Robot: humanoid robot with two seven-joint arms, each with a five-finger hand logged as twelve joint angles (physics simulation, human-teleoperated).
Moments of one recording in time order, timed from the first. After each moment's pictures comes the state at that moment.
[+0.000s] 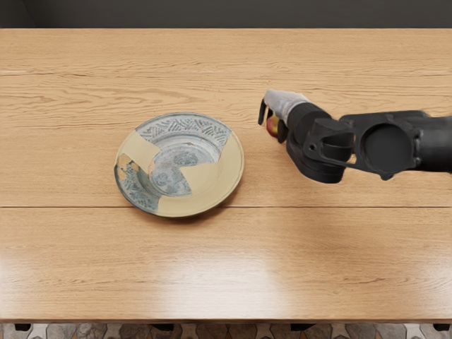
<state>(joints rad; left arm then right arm) -0.05 0.00 -0.03 -0.32 -0.05 0.46 0.24 1.55 -0.21 -0.41 1.25 -0.74 -0.38 -0.61</state>
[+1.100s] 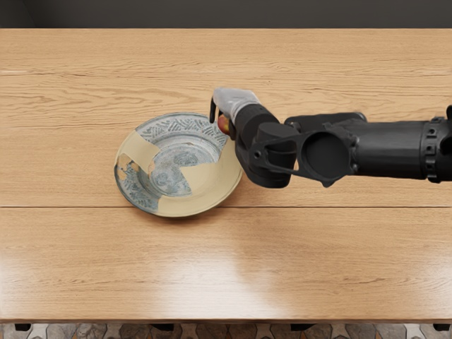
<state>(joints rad) -0.05 0.00 -0.03 -0.32 -0.05 0.46 0.24 1.55 0.00 -0.36 1.12 -0.76 -0.38 -0.61</state>
